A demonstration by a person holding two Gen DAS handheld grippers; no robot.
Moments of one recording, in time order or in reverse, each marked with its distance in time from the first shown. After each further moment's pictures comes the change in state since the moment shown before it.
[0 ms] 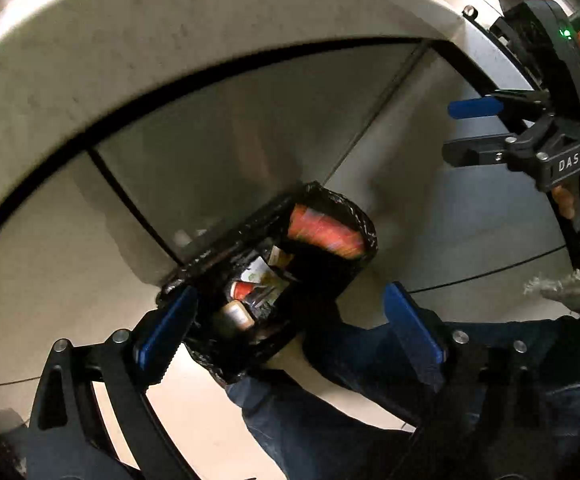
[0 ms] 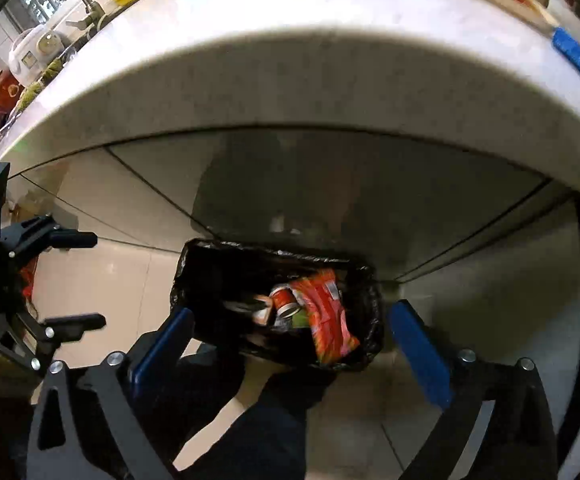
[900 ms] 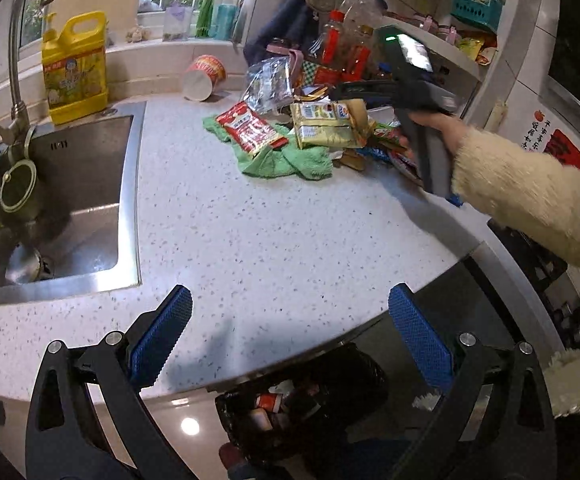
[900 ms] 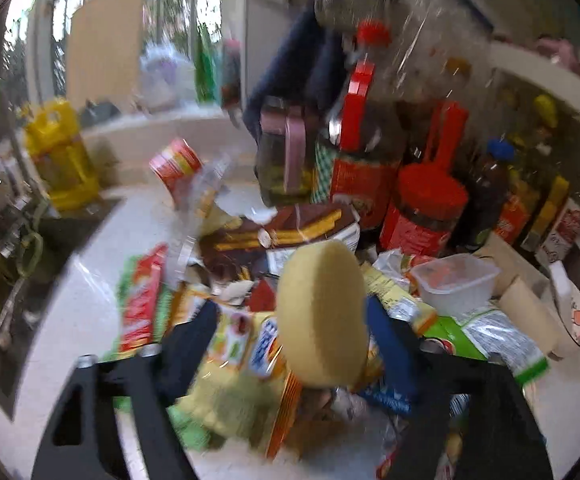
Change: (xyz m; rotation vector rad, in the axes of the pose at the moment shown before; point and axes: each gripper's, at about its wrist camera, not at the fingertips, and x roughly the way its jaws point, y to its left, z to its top) left arm -0.183 0.039 0.057 -0.225 -0.463 0.163; right arm -0.067 -0.015 0.352 -0.009 -0.488 -0.237
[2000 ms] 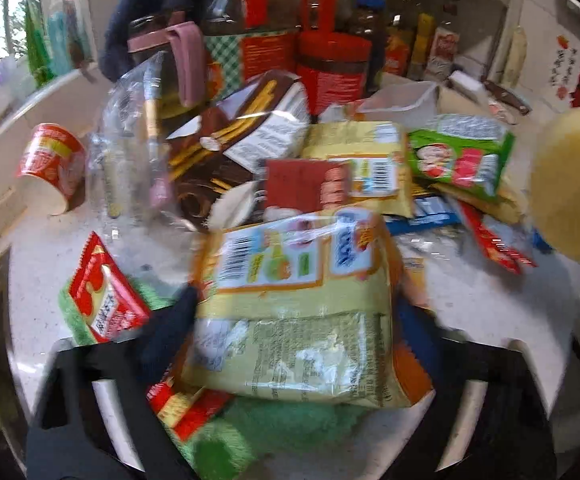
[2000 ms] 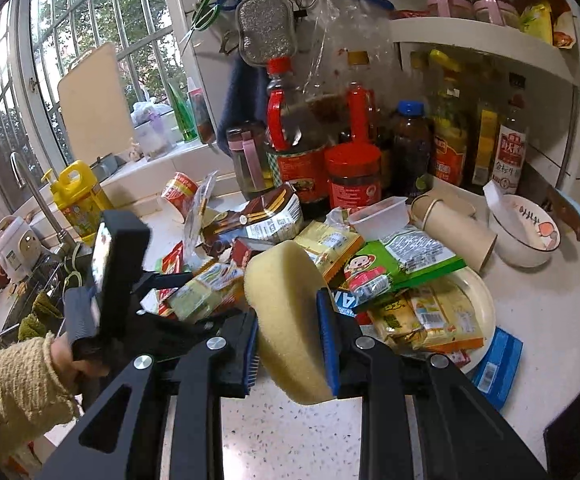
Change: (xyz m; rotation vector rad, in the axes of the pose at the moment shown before) left arm 0.256 -0.051 0.193 0.335 0.149 0.019; right arm -0.117 -0.064 -0.061 0.236 -0.069 0.113
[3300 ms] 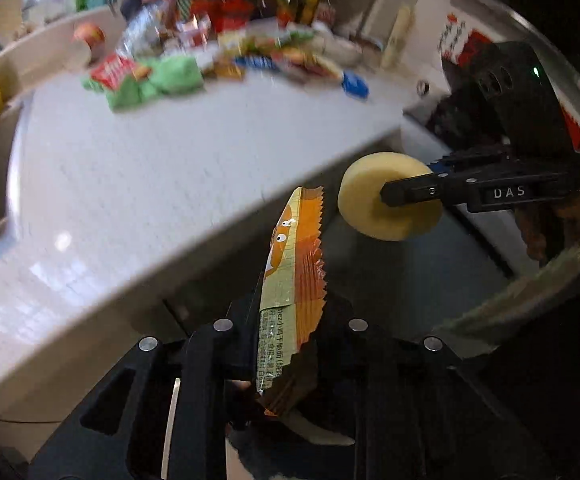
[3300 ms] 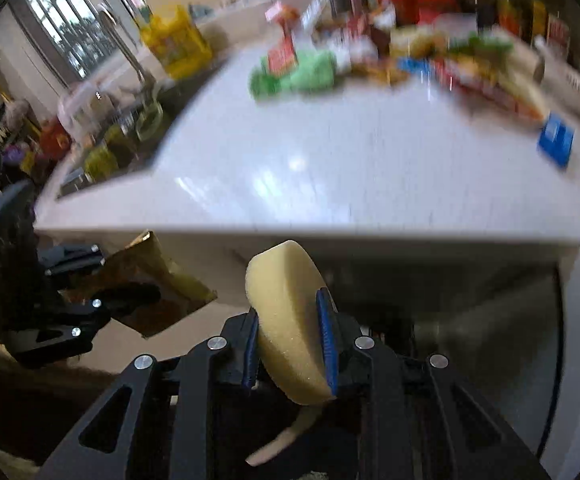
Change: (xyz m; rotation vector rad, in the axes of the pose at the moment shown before) left arm -0.187 -0.099 -0.268 -0.045 0.044 -0.273; right arm -0.071 0.050 -0.207 -0.108 0.453 0.205
